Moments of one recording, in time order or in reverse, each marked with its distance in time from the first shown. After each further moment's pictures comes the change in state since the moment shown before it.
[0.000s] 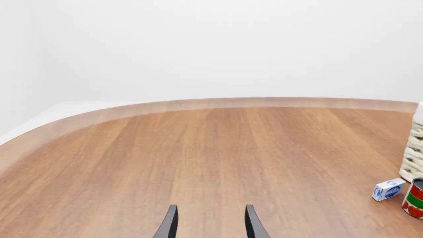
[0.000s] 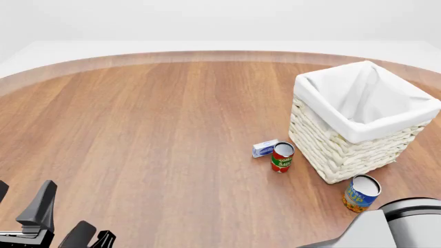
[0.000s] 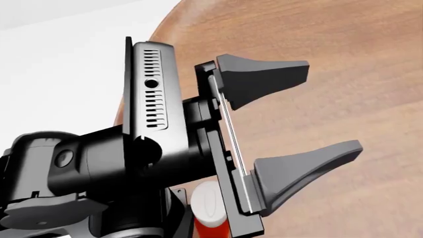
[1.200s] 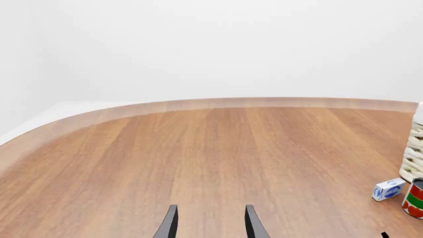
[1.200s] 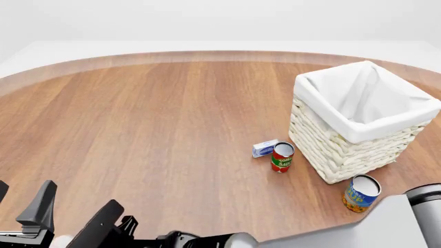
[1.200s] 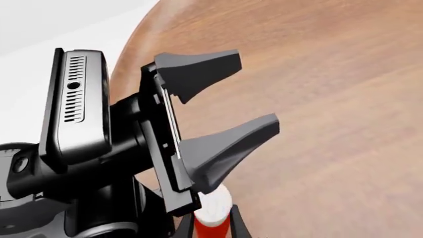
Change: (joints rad) left arm 0.000 0.000 0.000 0.000 0.000; right arm -0.060 -0.058 0.083 -0.026 0.033
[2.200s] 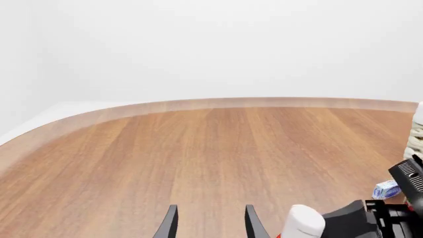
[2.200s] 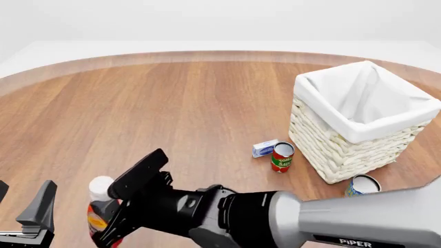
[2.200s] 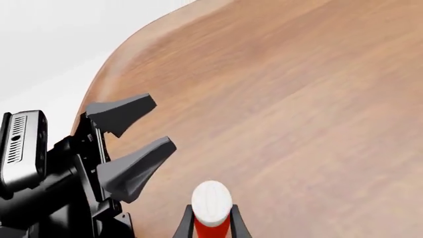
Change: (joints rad) left arm 0.000 0.000 0.000 0.000 0.000; right arm -0.162 -0.145 0.090 -0.029 0.030
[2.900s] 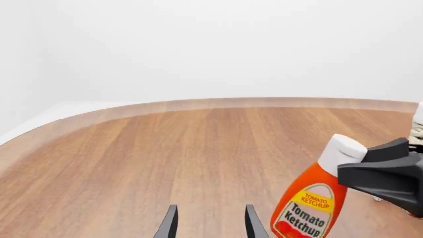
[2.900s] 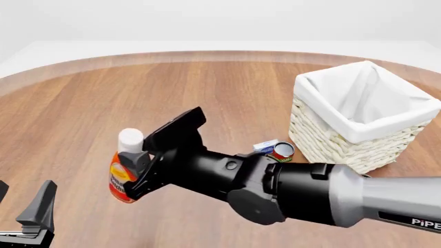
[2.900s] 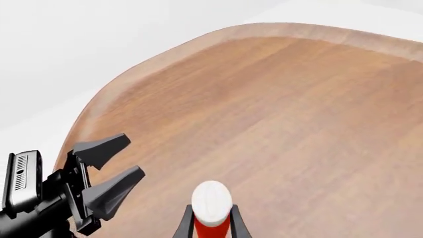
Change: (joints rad) left arm 0.000 0.000 0.000 0.000 0.000; right arm -0.121 -0.175 0.057 -0.007 -0.037
